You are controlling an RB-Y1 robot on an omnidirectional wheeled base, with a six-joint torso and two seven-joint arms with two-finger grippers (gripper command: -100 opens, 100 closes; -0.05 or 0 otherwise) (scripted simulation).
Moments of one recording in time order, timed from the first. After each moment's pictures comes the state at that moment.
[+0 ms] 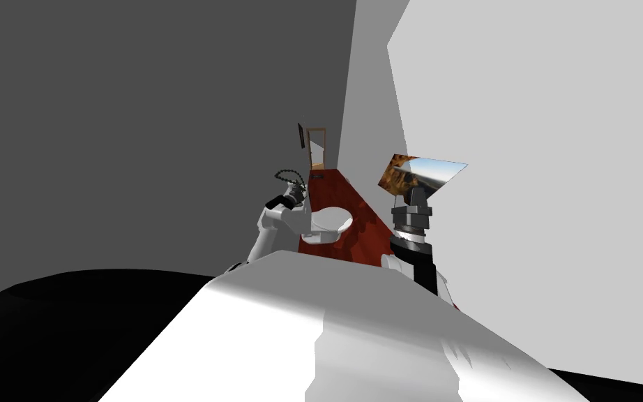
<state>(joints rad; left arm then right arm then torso) -0.11 0.28 0.06 -2.04 0.41 0.65 0.19 0.50 -0.01 -0.02 -2.38 0.09 -0.38 0.02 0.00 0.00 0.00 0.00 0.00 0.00</state>
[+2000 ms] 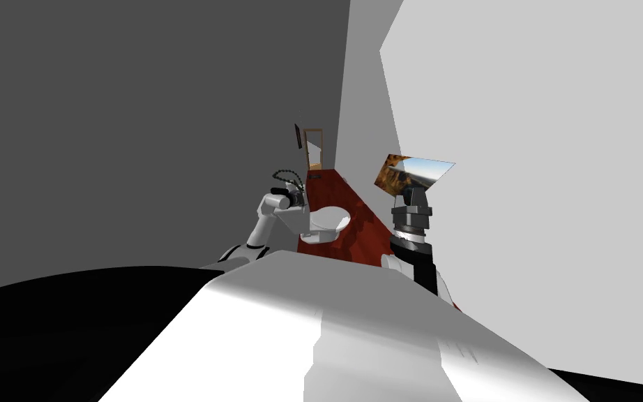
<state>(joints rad) -0.29 0.42 0.06 -1.92 0.53 1.18 0.40 0.50 -0.01 -0.02 -2.38 0.09 -0.38 0.02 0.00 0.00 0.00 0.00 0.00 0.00</state>
